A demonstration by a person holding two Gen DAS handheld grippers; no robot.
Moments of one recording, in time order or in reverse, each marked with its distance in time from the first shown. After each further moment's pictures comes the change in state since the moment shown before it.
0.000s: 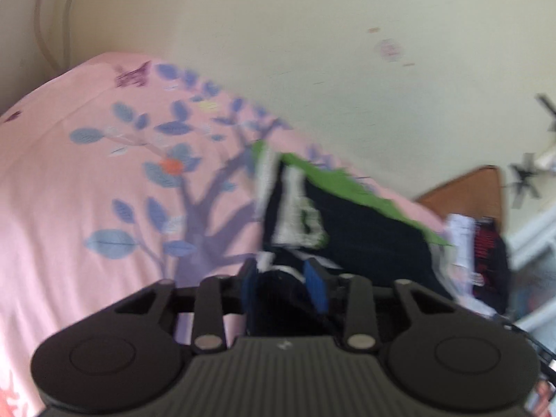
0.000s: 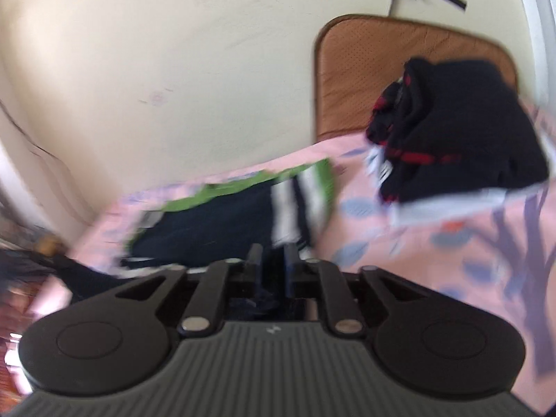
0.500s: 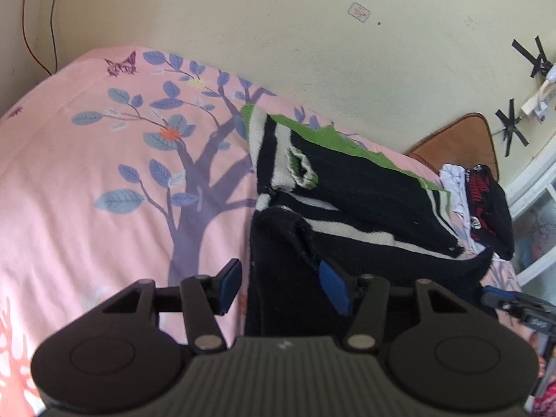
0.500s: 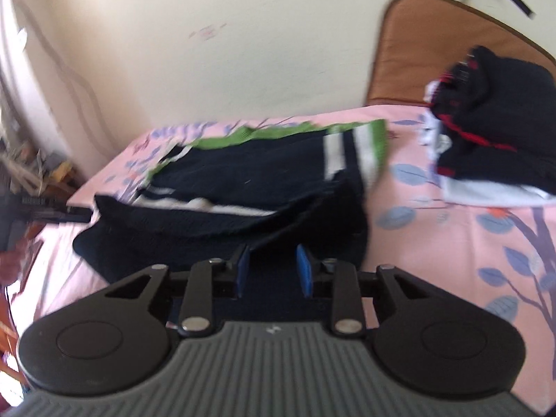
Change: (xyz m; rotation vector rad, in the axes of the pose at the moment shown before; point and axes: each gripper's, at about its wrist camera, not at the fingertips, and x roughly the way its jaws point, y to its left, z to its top) left arm -0.027 -0.005 -0.040 0.135 0.062 -0.052; right arm -0.004 0.052 -0.031 -0.146 0.184 0.249
